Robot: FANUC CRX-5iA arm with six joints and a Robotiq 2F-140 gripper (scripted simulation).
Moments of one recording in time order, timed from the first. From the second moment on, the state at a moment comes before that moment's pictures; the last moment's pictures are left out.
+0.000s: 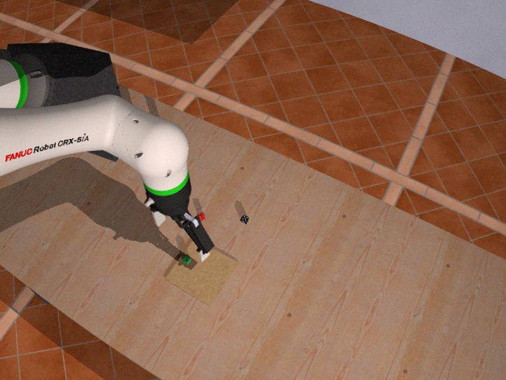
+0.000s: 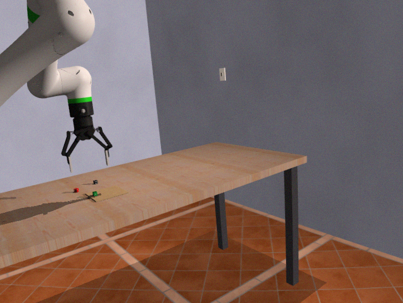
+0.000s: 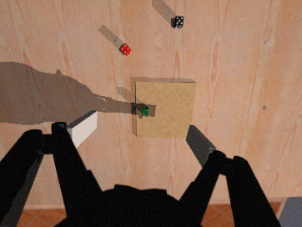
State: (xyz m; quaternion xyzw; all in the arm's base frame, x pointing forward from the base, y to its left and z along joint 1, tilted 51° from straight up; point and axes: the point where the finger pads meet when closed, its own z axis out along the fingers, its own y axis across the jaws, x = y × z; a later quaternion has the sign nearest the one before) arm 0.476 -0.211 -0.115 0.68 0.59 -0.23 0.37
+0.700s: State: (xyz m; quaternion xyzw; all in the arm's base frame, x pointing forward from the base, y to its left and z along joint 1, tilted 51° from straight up) arm 0.470 -0.190 -0.150 0.84 0.33 -0.10 0.41
